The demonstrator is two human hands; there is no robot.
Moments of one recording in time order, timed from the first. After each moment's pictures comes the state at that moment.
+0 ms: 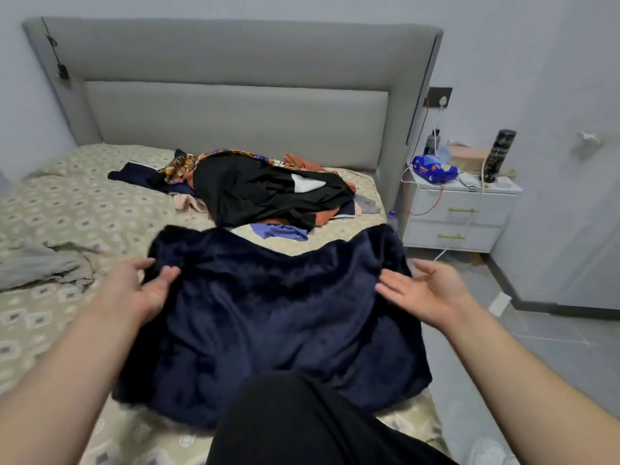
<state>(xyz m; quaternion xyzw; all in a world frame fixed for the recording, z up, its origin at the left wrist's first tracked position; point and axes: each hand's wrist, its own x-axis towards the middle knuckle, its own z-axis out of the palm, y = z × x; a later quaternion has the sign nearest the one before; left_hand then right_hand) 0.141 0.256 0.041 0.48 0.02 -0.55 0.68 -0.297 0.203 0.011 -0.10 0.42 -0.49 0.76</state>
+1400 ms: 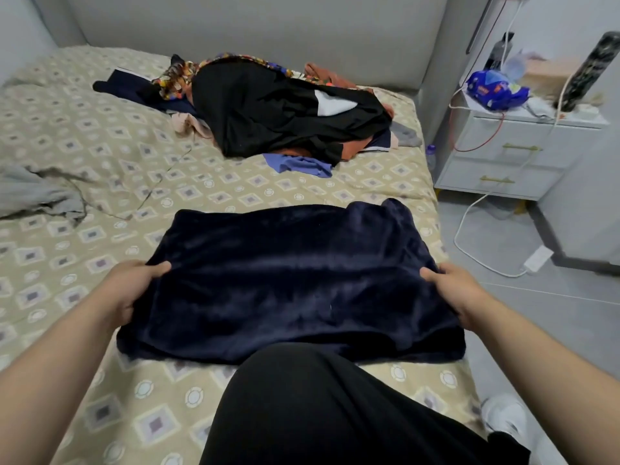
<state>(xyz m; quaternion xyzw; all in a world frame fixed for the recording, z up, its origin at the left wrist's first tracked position) 0.190 0.256 -0.079 0.79 -0.20 -0.45 0.37 -0.293 0.172 -0.111 -0.41 0.71 -0.28 0.51</state>
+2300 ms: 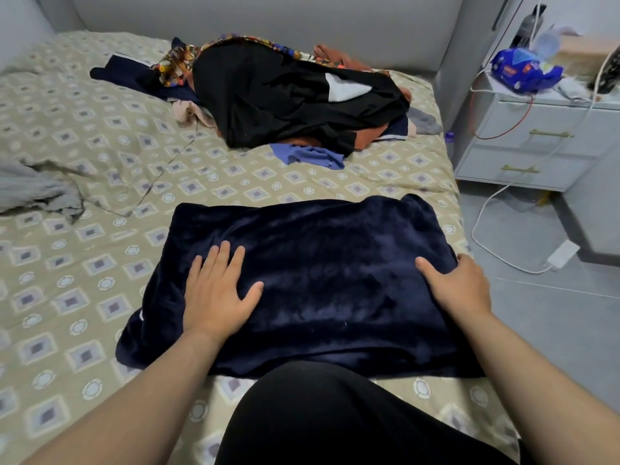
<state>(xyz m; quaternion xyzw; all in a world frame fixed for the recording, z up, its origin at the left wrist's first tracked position) 0.106 0.236 -0.163 0.77 -0.64 0.03 0.06 -0.266 0.154 -0.146 -0.51 0.81 -0.19 0.22</state>
